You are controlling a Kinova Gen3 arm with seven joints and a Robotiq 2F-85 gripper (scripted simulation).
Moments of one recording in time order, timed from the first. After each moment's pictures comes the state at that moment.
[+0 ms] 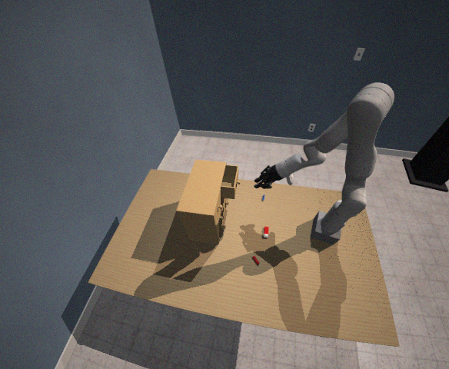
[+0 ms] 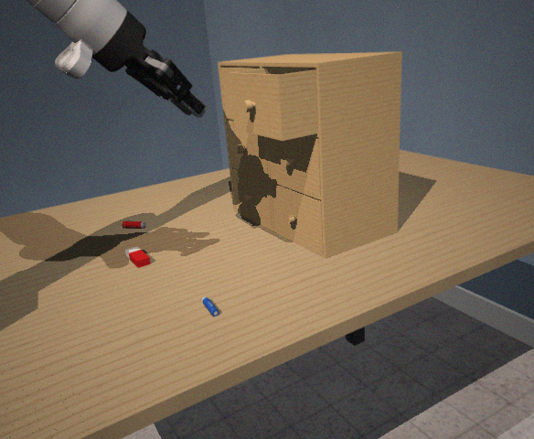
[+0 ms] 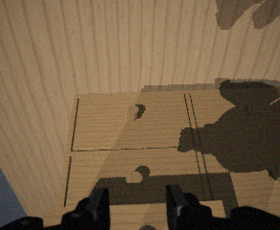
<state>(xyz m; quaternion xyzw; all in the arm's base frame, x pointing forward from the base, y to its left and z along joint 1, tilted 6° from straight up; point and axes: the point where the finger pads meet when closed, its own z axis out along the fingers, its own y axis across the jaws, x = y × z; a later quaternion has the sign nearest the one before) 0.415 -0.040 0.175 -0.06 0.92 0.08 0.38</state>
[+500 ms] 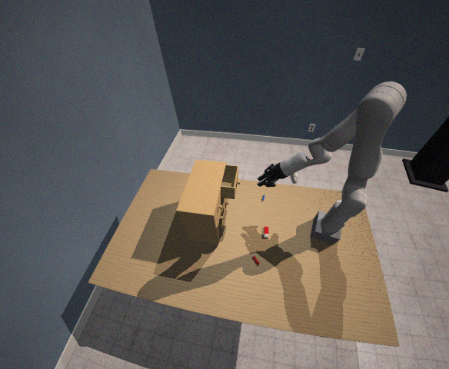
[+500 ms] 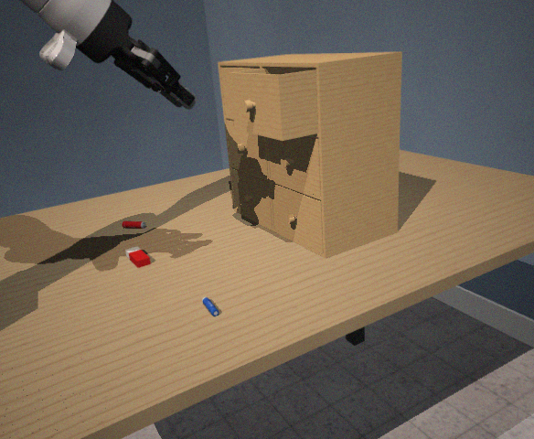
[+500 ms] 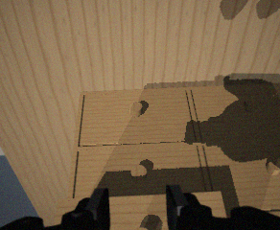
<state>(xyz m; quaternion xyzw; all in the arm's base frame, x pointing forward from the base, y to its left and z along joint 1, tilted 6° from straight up) 0.401 -0.048 0.188 -0.06 0.92 0.08 0.39</state>
